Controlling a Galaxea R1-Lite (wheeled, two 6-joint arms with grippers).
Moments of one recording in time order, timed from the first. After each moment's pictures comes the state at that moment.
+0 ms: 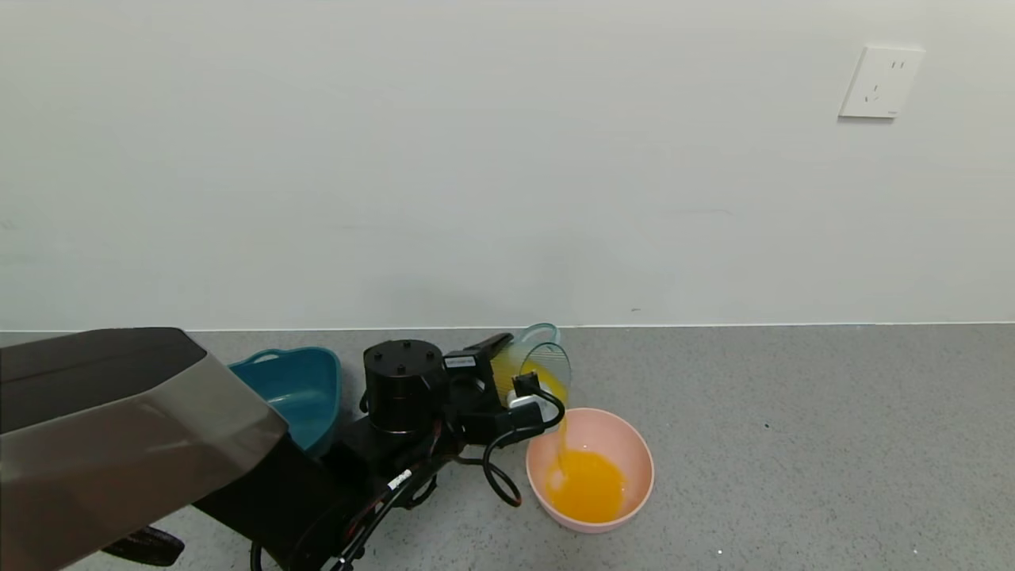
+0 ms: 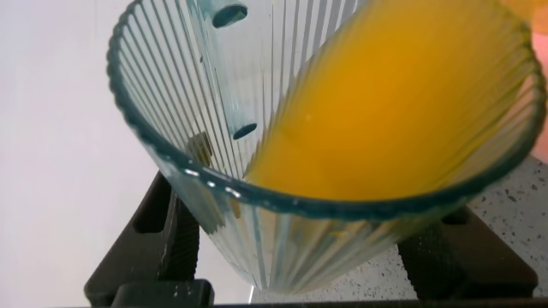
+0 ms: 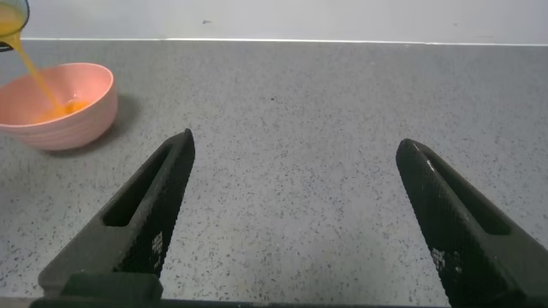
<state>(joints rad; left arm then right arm) -0.60 2.08 -0.72 -1.18 0.08 1.17 0.00 0.00 0.00 0.00 0.00 0.03</state>
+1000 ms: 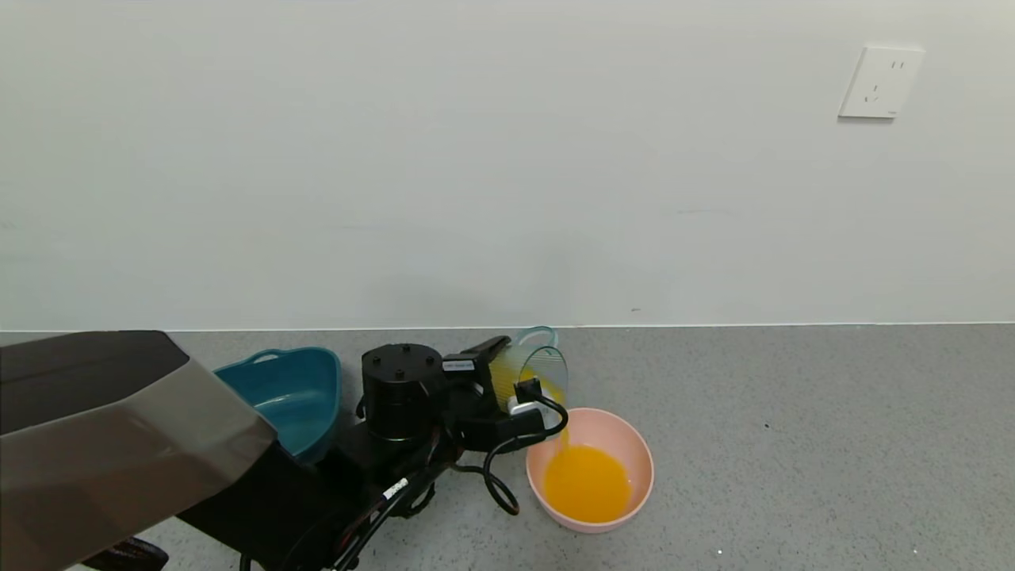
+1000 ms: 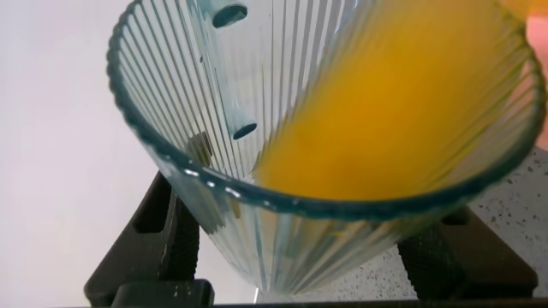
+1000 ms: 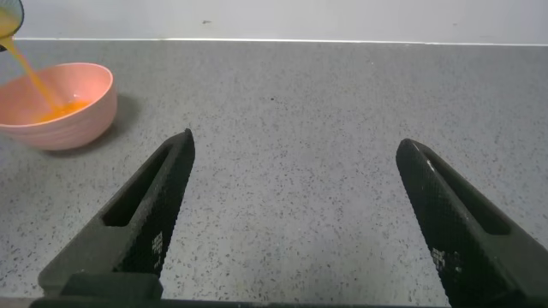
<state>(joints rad) -0.61 2.06 -0.70 -1.17 0.14 1.20 0.00 0.00 0.00 -0.01 0.00 0.03</state>
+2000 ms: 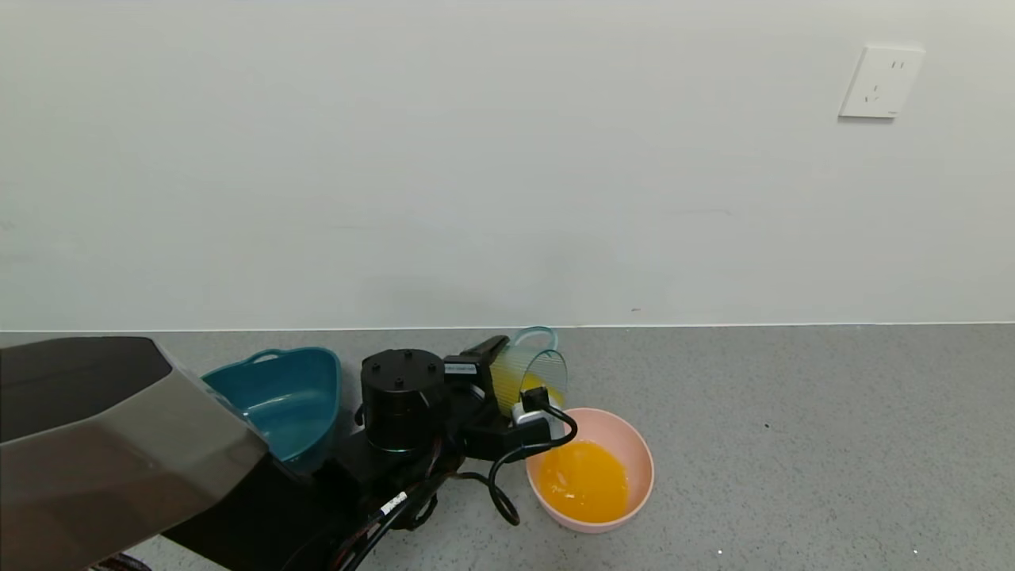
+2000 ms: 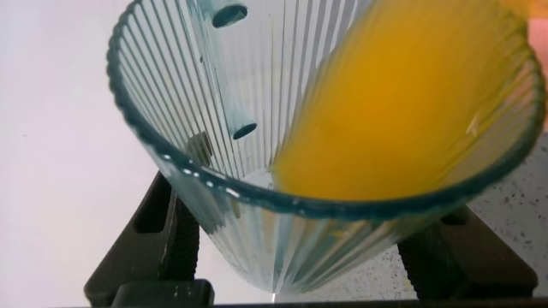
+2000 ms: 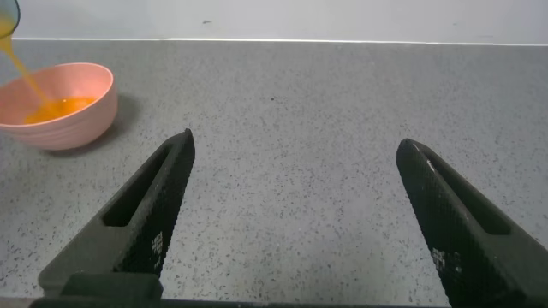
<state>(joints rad) -0.65 2.04 -0.67 -1.18 0.22 1.27 0.00 0.00 0.00 -0.01 0.00 0.03</state>
